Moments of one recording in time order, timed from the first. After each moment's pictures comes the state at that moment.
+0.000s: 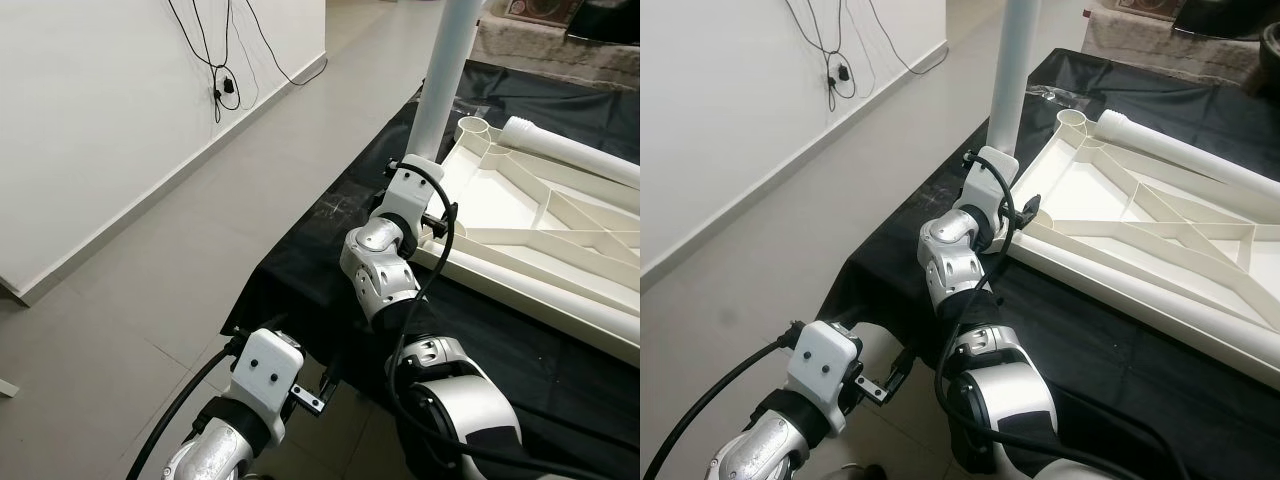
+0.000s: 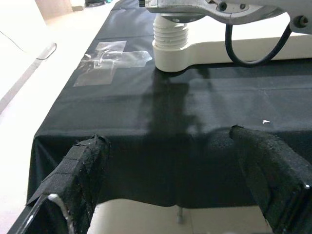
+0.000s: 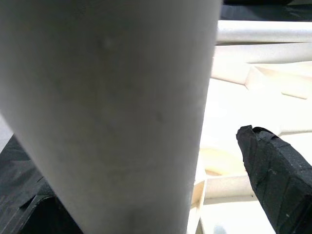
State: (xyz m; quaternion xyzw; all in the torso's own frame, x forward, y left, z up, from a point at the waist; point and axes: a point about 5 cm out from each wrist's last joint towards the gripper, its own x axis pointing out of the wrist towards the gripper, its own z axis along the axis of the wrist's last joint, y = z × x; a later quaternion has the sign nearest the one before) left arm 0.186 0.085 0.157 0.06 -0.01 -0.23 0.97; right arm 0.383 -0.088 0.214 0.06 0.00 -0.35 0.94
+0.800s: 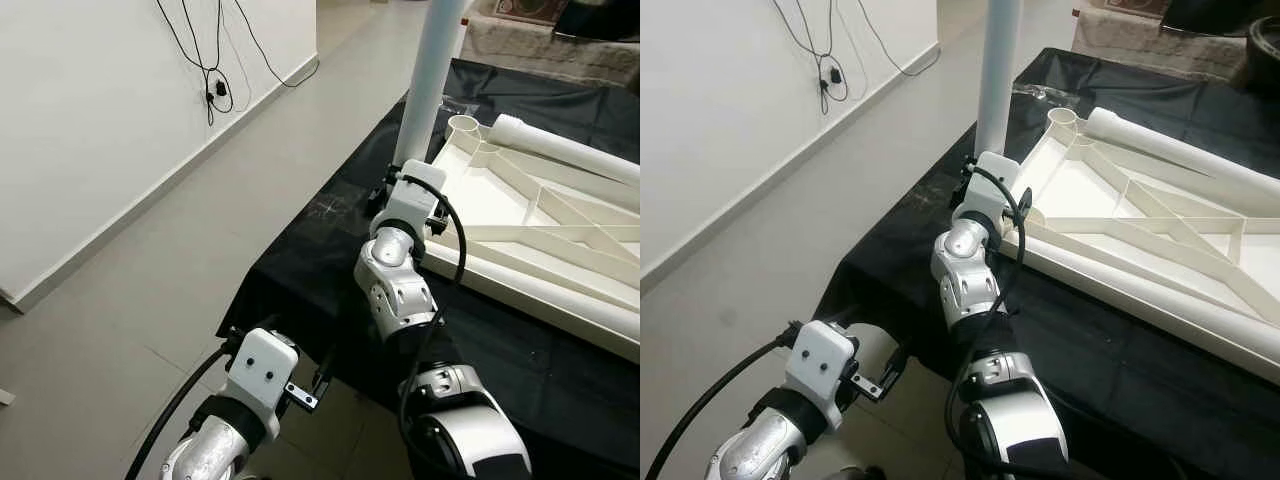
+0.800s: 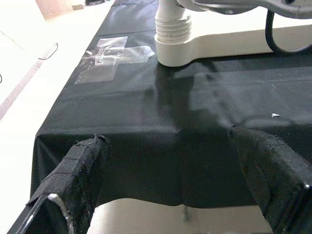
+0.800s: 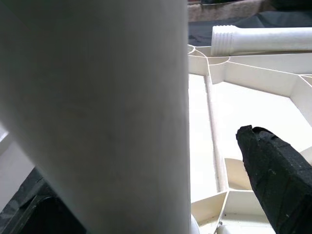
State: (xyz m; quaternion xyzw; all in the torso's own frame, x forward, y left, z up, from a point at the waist) left arm 0.193 0.090 0.152 0.07 -0.01 -0.22 0.97; right arm 0.373 -0.090 0.209 0.07 -0.04 -0.22 0.97
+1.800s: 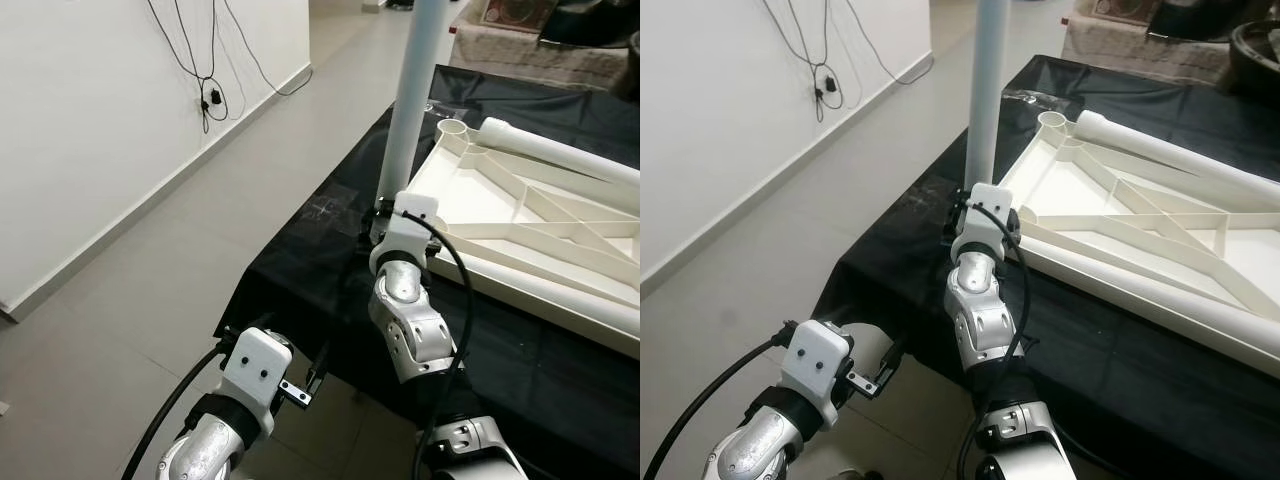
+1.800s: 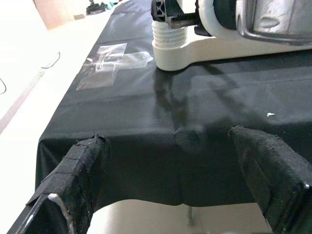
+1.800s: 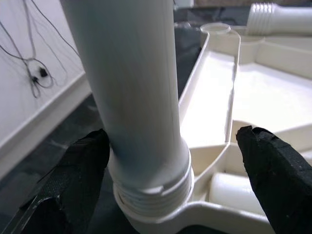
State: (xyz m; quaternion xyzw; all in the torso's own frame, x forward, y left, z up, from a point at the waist) left arm 0.196 0.095 0.149 0.07 -0.01 -0.21 0.98; right arm 0.350 -0.090 0.187 0.05 -0.01 -0.10 0.99
